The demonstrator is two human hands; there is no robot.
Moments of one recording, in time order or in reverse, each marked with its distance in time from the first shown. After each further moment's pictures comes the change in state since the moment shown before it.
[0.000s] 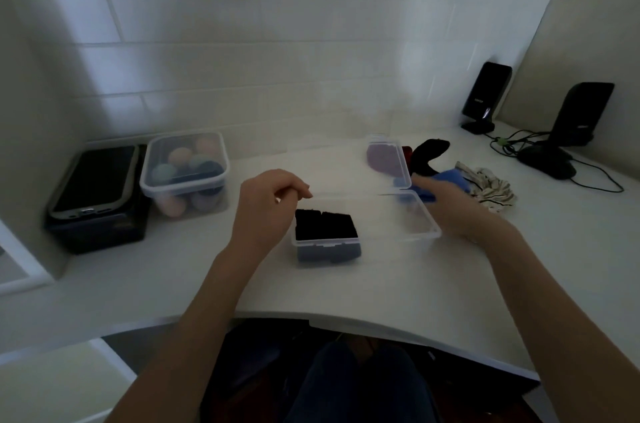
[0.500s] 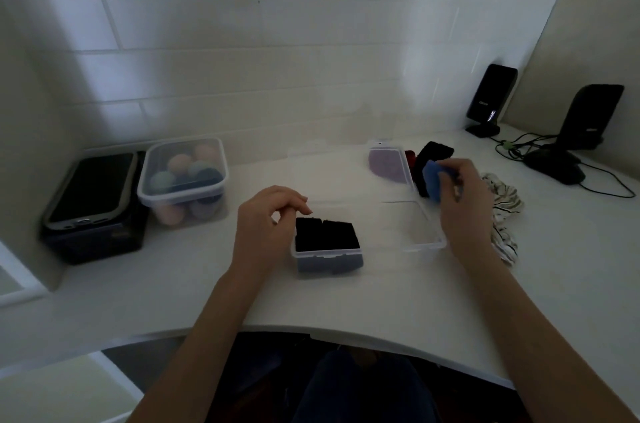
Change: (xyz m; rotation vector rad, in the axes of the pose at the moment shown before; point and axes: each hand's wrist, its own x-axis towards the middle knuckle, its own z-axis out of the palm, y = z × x) left_hand -0.013 -0.011 0.007 -0.015 0.070 0.049; right_hand 0.000 -0.003 0.024 0.357 0.845 -0.110
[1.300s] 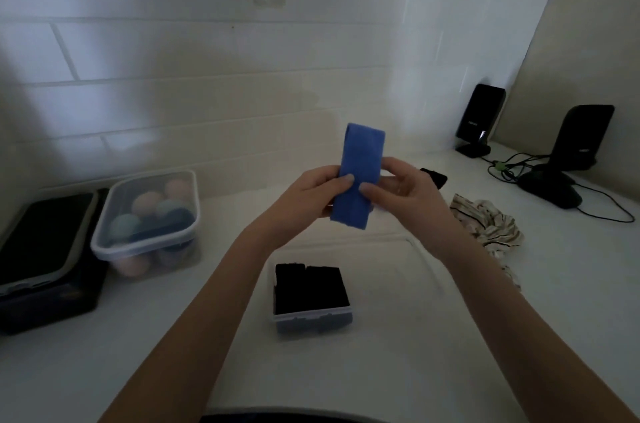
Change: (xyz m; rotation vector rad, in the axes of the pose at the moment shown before) left_hand 0.097 0.024 0.056 -0.632 -0.639 -0.415; right_hand 0.041 -0.058 0.027 0.601 -0.623 0.069
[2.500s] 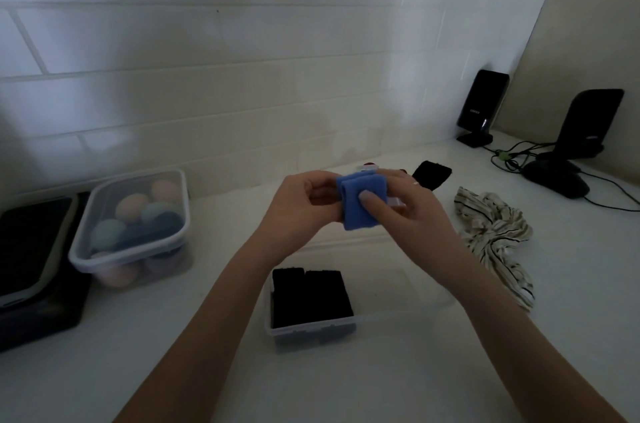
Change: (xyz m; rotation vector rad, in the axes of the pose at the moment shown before) left_hand -0.004 -0.015 0.002 0.028 0.161 0.130; right_hand -0.019 0.000 0.016 -0.295 0.123 -0.020
